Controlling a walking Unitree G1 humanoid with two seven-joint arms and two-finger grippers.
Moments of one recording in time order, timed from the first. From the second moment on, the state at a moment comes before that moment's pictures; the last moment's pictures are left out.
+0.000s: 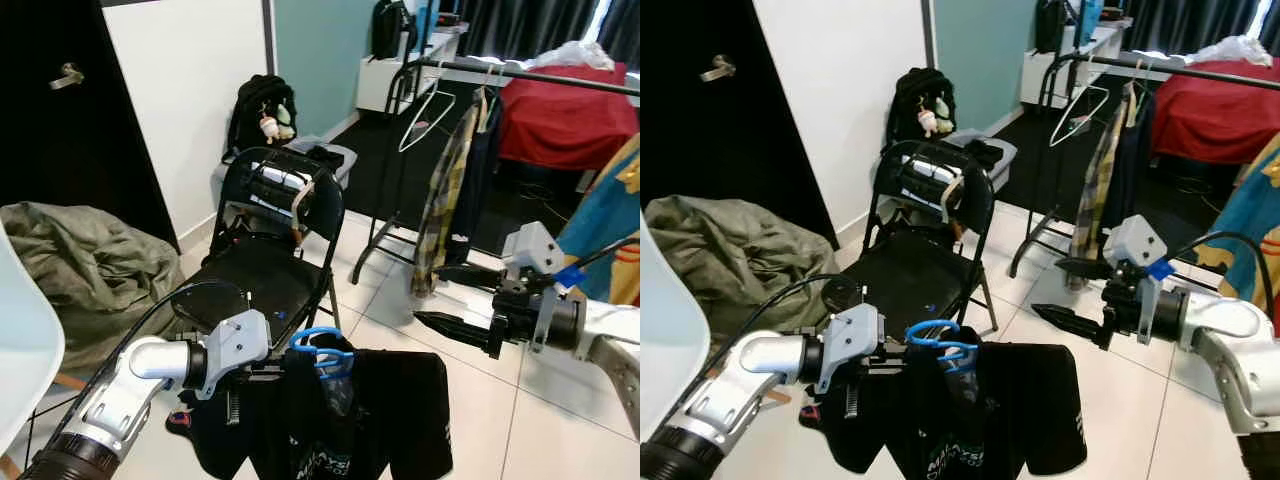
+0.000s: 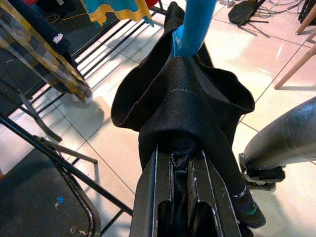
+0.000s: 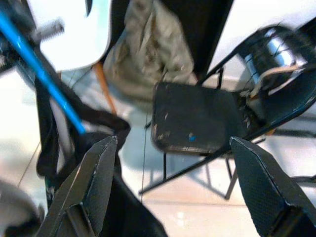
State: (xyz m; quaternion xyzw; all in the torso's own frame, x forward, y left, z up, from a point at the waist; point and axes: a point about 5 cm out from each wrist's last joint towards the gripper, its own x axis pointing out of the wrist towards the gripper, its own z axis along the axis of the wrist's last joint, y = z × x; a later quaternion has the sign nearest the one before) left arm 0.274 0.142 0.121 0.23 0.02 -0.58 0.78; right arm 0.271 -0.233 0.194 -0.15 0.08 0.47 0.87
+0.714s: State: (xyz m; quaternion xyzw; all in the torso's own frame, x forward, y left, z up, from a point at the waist) left arm 0.290 0.140 0.116 0.15 0.04 -0.47 0.87; right arm 0.306 -0.225 0.183 -0.02 0.00 0.31 0.95
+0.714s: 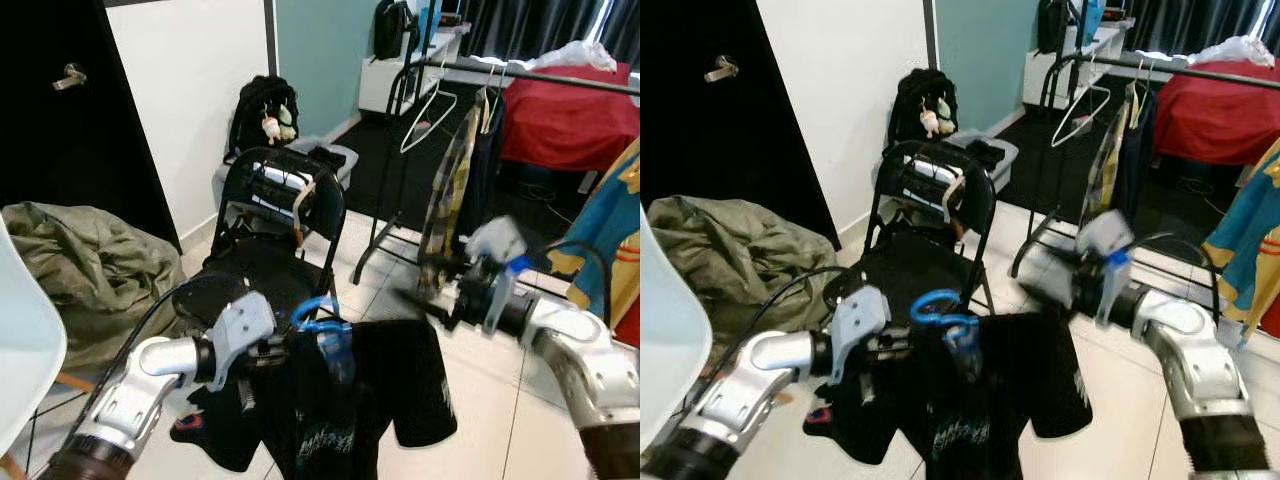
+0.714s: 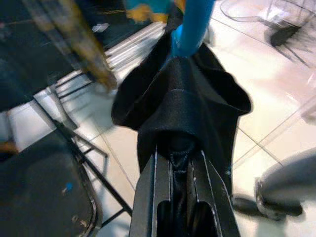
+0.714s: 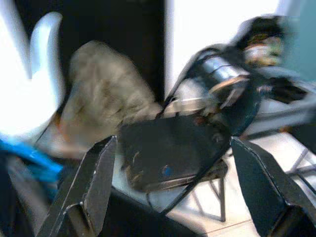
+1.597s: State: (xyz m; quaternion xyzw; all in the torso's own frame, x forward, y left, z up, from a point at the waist) left arm 0.279 0.185 0.057 -0.01 0.07 -0.07 0.99; right arm 0.278 -0.222 0.065 0.08 0.11 0.03 0.99
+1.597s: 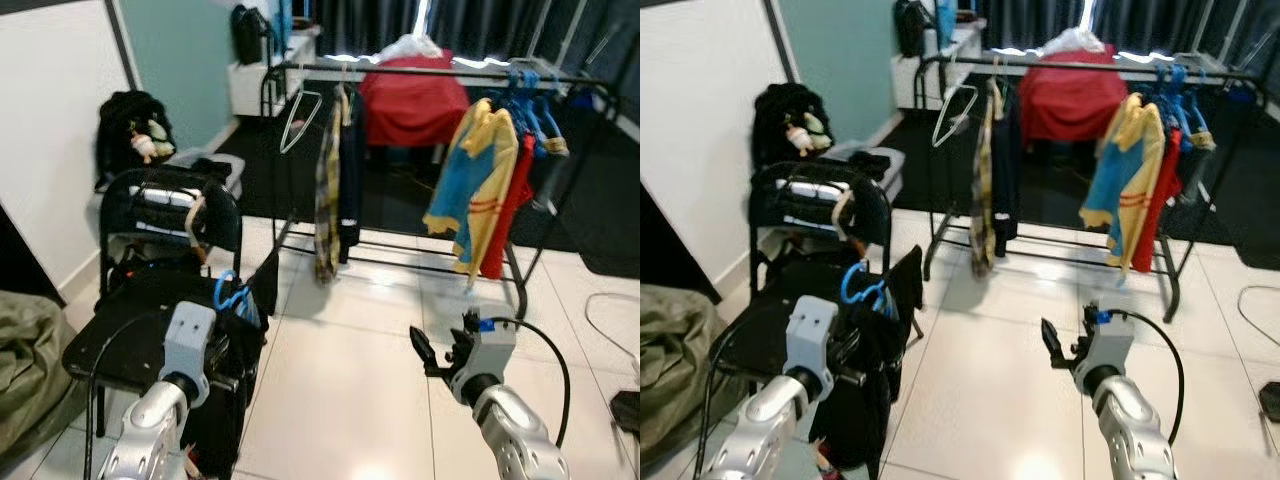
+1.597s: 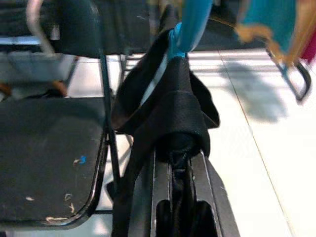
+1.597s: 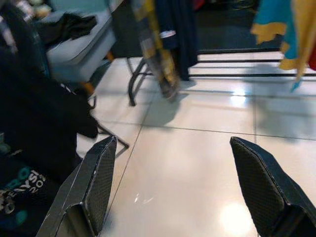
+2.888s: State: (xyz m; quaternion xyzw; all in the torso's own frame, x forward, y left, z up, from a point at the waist) left arm 0.286 0.176 0.061 0.01 0.04 -0.06 1.00; right arm 0.282 -0.229 0.066 0.07 0.08 0.01 0.99
